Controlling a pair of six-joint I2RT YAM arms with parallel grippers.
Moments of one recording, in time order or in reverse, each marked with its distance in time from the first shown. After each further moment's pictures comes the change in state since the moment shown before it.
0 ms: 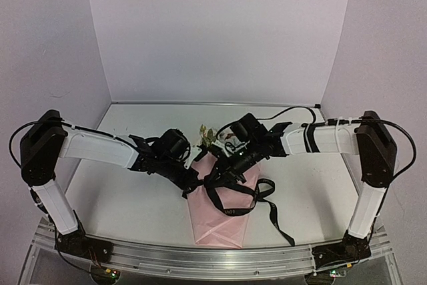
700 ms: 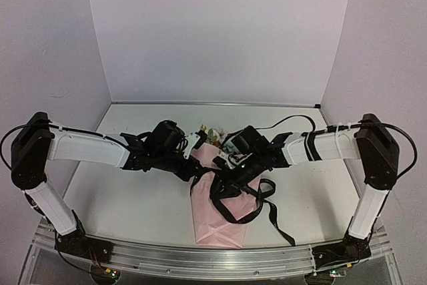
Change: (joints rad) left arm 0.001 -0.078 -0.031 0.135 0.001 -0.024; right arm 0.028 -0.037 -0.137 0.059 0.113 0.026
